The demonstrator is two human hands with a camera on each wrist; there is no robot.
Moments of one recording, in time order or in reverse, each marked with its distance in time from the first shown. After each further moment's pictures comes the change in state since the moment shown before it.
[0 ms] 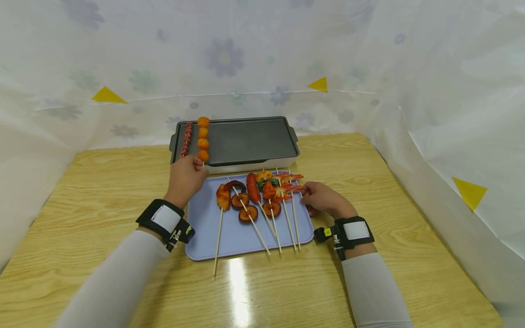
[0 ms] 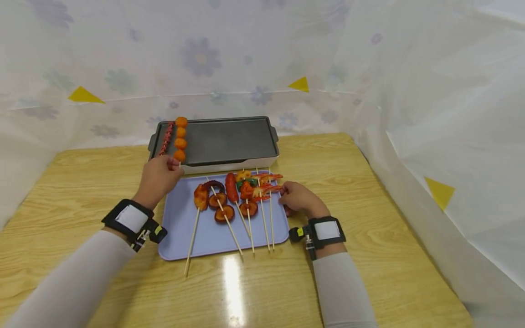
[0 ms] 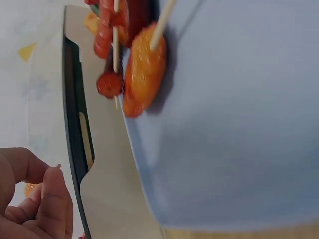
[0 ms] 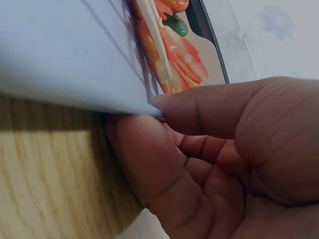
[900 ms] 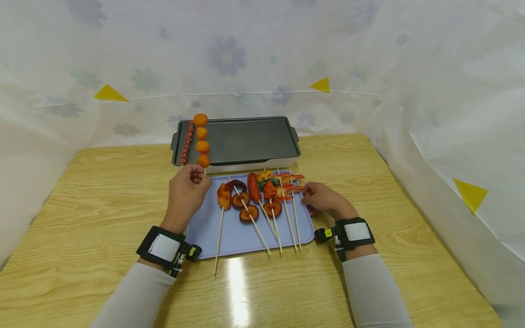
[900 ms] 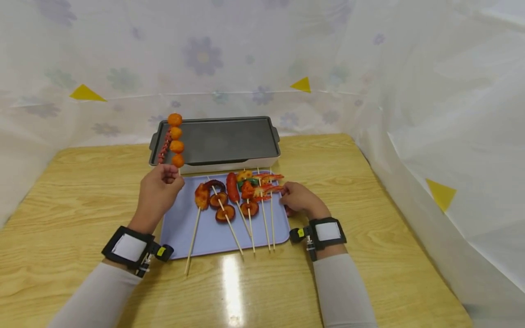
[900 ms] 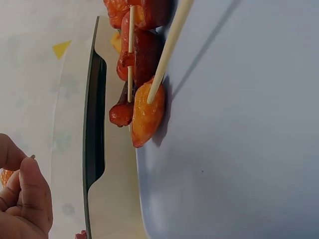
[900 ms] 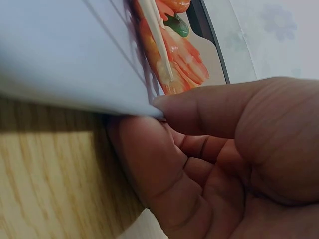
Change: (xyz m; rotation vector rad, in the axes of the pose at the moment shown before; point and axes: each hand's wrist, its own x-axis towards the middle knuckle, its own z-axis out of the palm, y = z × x) left_hand -0.043 -0.001 0.008 -0.243 0.131 -0.024; right_hand 0.000 -0.003 0.002 -0.006 0.019 0.024
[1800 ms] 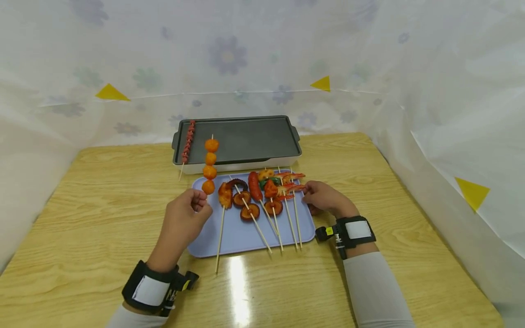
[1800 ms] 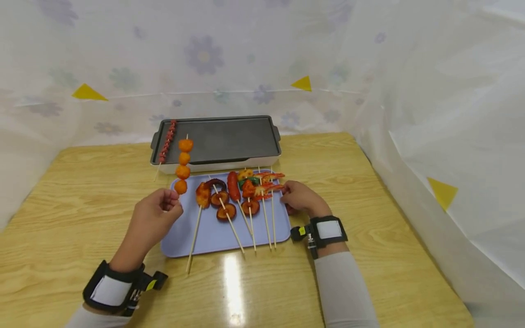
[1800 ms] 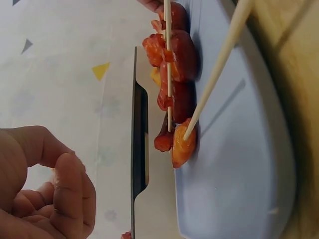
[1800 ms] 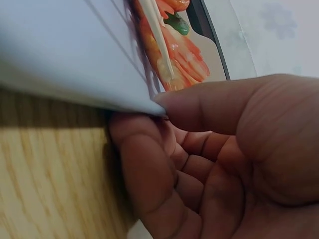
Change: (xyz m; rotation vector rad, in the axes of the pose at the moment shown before) left_hand -0.056 0.018 -0.026 0.104 -0.194 -0.033; right_hand 0.000 0.002 -0.003 -0.046 -0.014 0.002
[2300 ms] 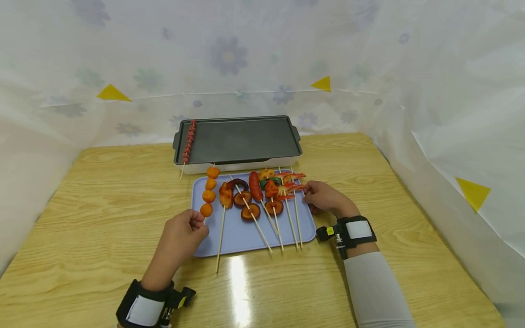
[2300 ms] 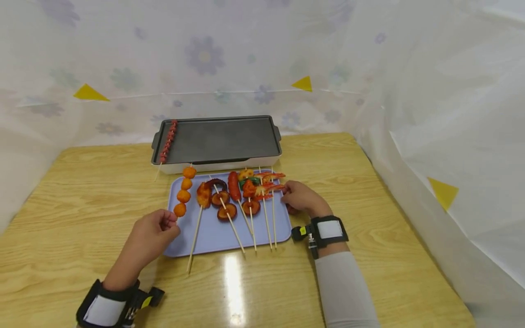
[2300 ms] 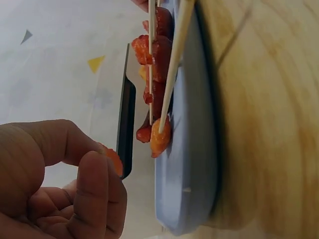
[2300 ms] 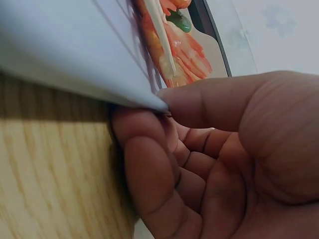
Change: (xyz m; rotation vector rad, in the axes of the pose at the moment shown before) left_hand -0.024 -0.015 -0.003 0.076 -0.154 -0.129; right_hand -0.001 0.000 0.000 0.026 -0.014 0.008
